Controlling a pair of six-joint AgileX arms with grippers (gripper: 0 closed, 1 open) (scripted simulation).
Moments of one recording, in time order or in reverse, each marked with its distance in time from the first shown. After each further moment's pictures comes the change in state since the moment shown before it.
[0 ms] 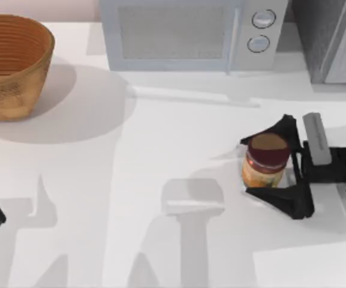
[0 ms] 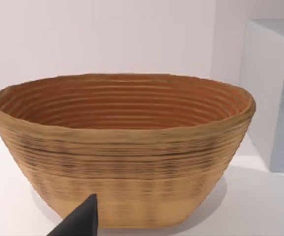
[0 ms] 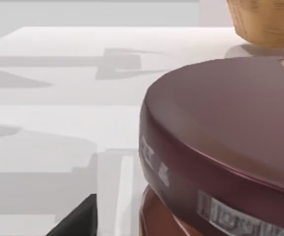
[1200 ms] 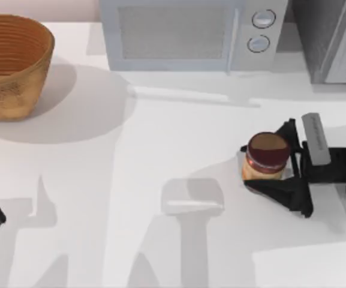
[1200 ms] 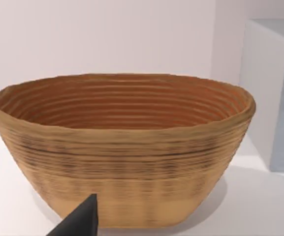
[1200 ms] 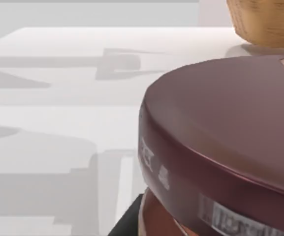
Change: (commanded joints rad) left arm 0.000 0.000 0.000 0.000 0.000 0.000; right arm 0.002 0.001 0.000 0.003 0.002 0.002
